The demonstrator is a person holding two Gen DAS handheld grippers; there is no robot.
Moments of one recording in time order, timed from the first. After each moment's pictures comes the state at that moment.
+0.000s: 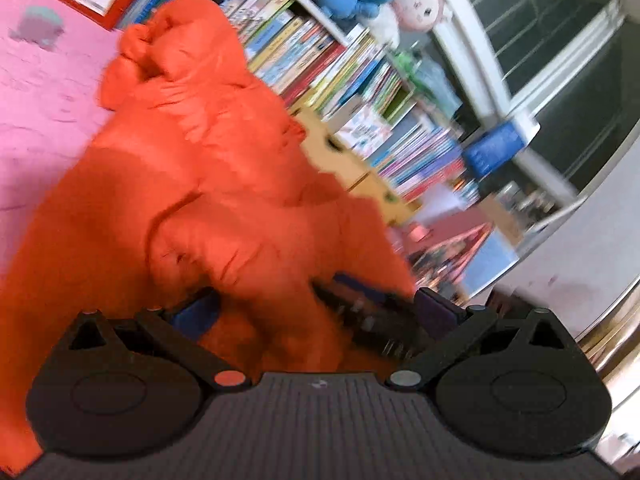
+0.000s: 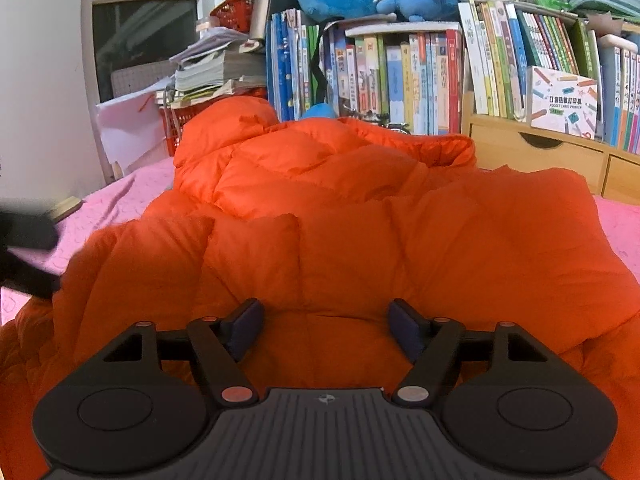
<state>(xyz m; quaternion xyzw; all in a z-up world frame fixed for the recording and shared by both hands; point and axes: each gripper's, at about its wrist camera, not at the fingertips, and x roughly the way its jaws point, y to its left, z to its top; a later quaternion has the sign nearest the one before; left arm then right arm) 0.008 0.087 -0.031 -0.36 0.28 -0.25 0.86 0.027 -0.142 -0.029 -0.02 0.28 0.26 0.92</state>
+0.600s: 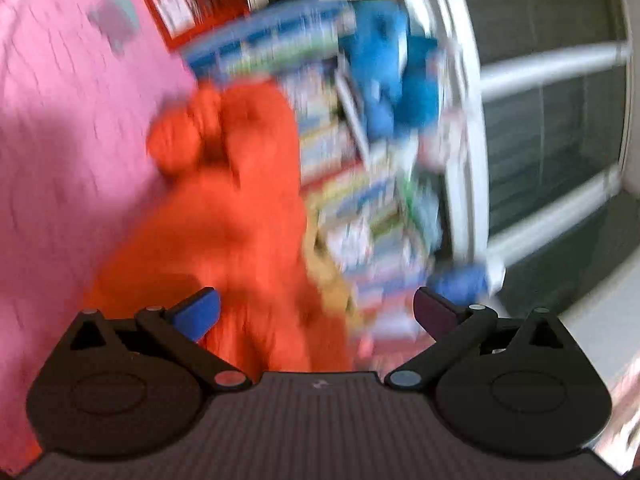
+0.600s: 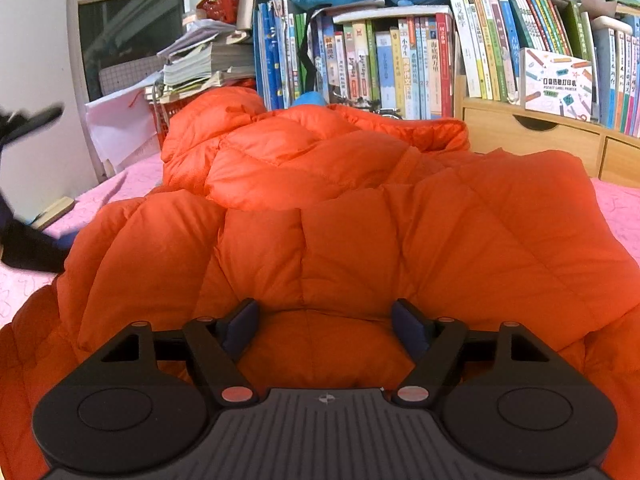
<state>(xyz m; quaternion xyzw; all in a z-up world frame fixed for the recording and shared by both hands) 0.006 0.151 -0.044 -0.51 0.21 -0.24 0.80 0.033 -0.145 -0.032 -0.01 0.30 0.25 0.92</state>
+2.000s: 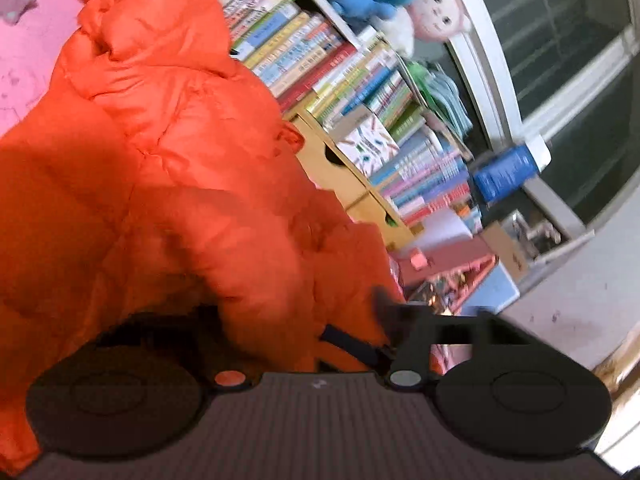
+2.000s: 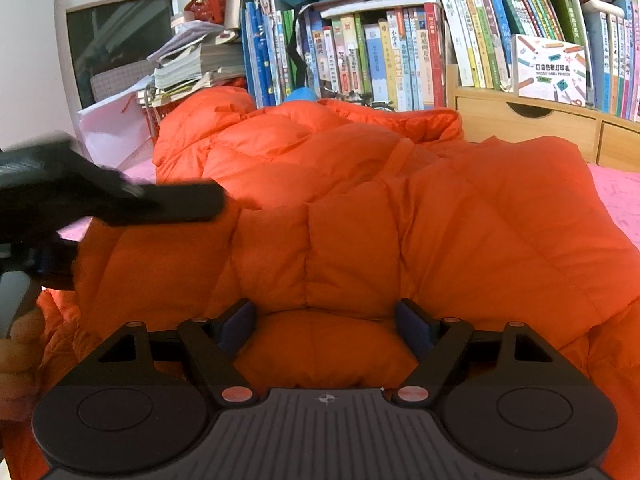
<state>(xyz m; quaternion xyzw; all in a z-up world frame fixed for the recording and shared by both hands) 0.040 0.066 -0.042 -0.39 0.28 -0.23 0.85 0.039 -0.149 -0.034 0.00 0.31 0.24 0.92</state>
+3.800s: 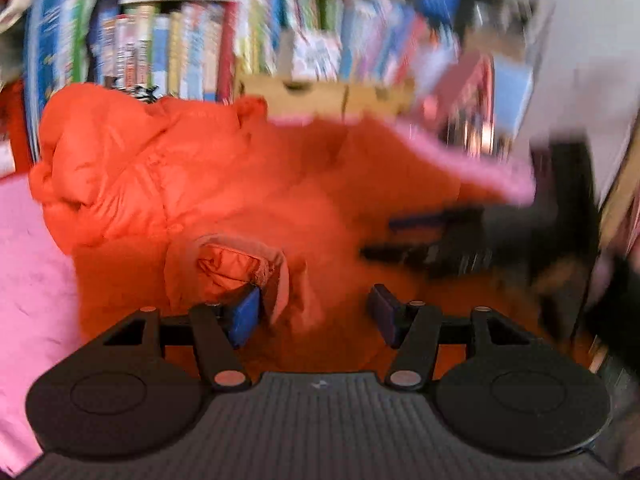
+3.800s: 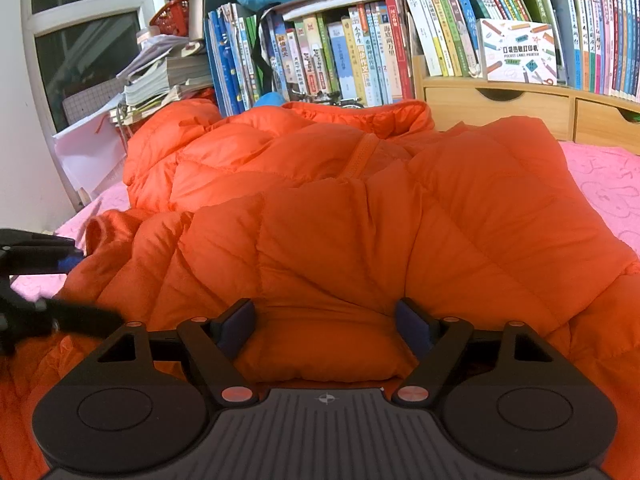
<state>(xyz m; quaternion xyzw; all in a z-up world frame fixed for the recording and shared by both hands) 0.020 0.045 -0.005 0.06 0.34 -0.30 0.89 0.047 -0.157 -0.037 0.04 0.32 0.21 0.92</state>
